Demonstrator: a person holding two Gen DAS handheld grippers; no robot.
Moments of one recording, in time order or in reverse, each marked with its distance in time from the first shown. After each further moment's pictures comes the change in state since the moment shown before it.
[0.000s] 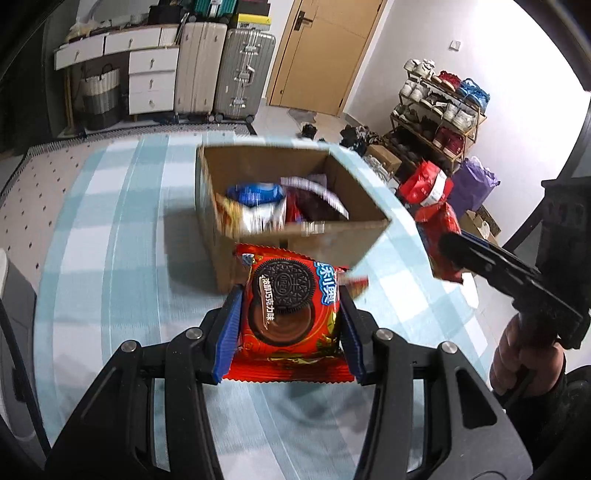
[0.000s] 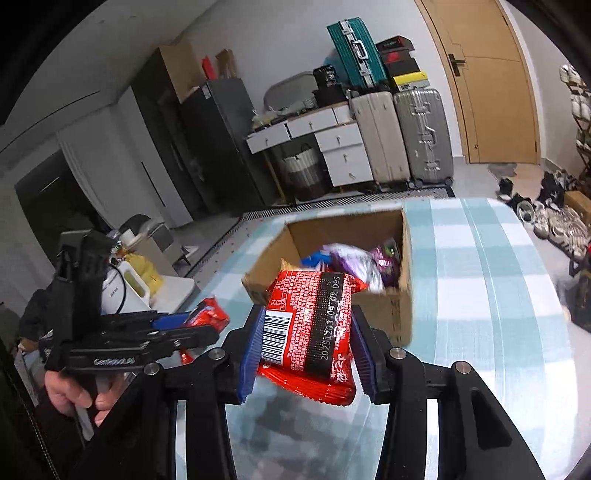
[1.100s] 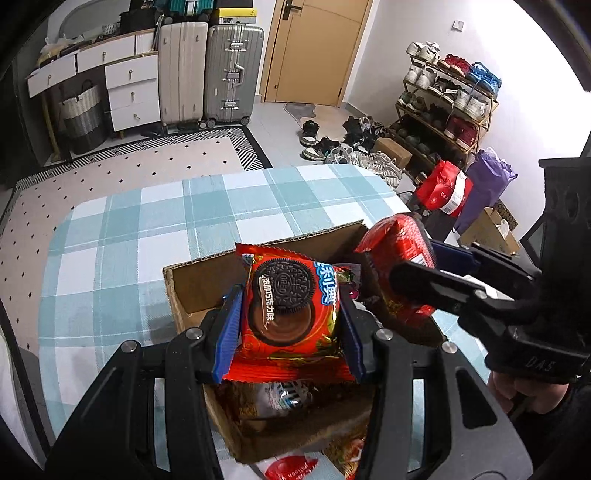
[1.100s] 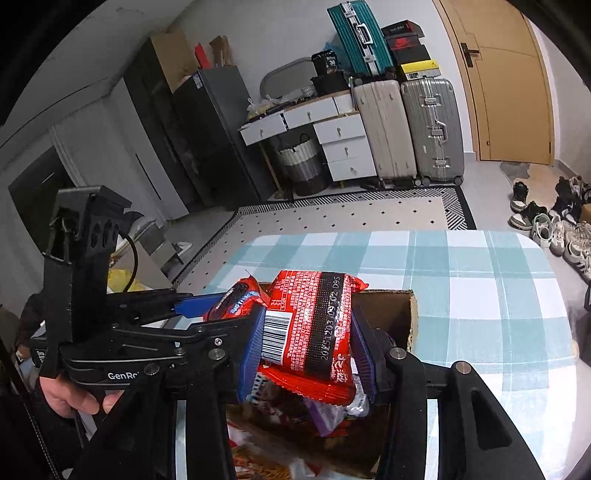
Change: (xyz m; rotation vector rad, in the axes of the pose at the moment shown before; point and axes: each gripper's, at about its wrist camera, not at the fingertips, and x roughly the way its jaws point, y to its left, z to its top) left arm 0.129 0.011 0.160 0.075 0.063 0.033; right arm 0.123 -0.050 0.112 -0.006 0.072 0.002
